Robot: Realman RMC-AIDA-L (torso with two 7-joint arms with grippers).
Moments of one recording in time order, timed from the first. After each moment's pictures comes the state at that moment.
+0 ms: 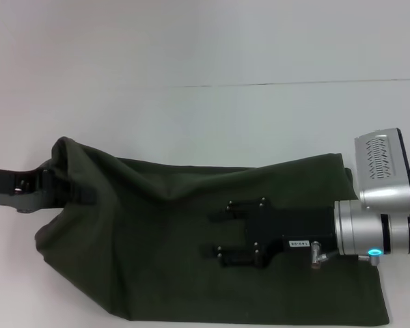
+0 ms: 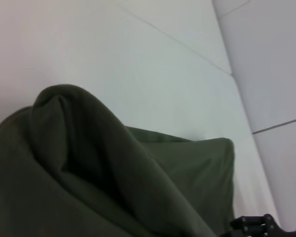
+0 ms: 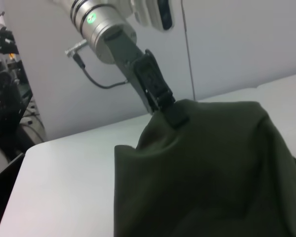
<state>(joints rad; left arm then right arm) -0.67 -1.93 0.48 0.71 2.38 1.77 -2.41 0.70 2.10 -0.81 -0.30 -1.95 -1.40 1.10</state>
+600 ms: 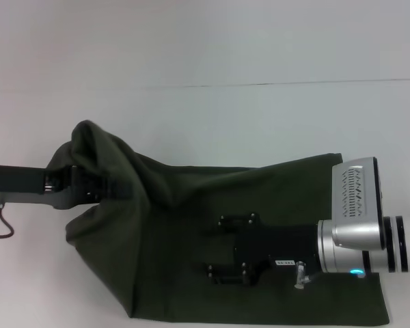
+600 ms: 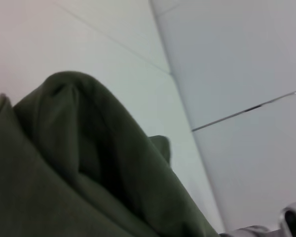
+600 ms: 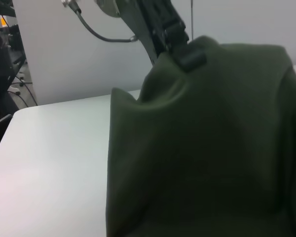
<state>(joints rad) -0.67 -1.99 0.48 0.69 2.26 1.82 -2.36 0.73 2.11 -0.82 -0.15 -1.94 -1.28 0.88</state>
